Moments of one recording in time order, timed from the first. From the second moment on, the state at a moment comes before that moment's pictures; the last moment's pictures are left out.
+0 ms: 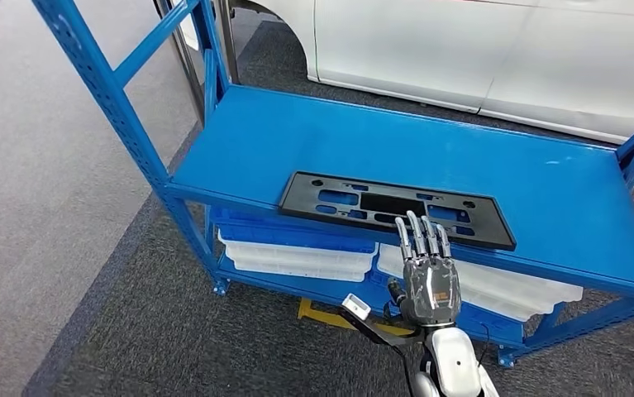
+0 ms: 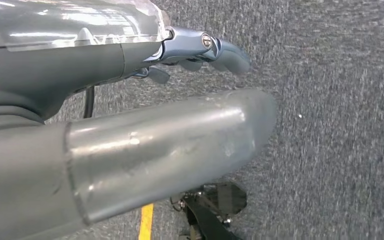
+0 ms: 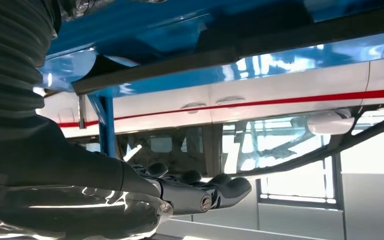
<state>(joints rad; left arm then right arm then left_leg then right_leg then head) -0.04 -0.09 1.24 -0.32 -1.18 -0.02 -0.39 -0.08 0.03 0.26 -1.49 1.52 -0.55 0.16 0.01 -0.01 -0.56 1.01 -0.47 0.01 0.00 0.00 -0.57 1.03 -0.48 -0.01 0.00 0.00</state>
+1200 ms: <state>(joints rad) -0.05 -0.06 1.24 -0.29 -1.21 -0.02 -0.41 -0.14 0.03 0.34 -1.44 1.54 -0.47 0.19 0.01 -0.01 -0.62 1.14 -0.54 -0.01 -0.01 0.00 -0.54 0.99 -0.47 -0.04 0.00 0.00</state>
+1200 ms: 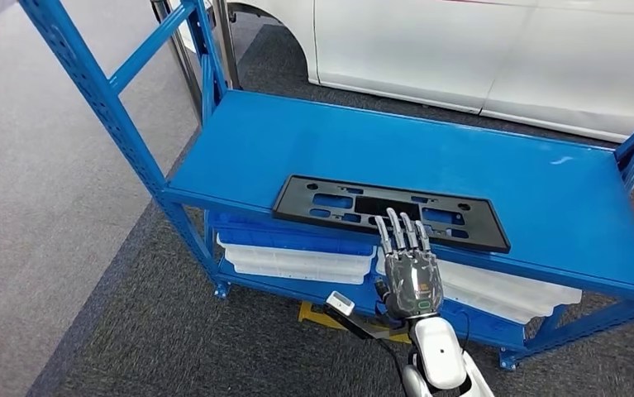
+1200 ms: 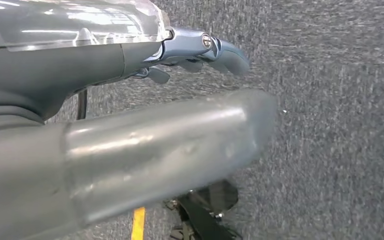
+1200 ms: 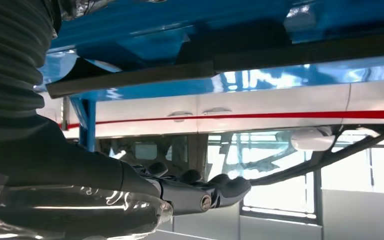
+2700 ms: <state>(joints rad) -0.06 -0.05 1.25 -0.28 -1.26 0.00 -0.40 -0.25 0.02 0.32 -1.30 1.51 -0.38 0.24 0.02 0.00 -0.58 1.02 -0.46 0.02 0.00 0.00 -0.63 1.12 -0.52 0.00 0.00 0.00</state>
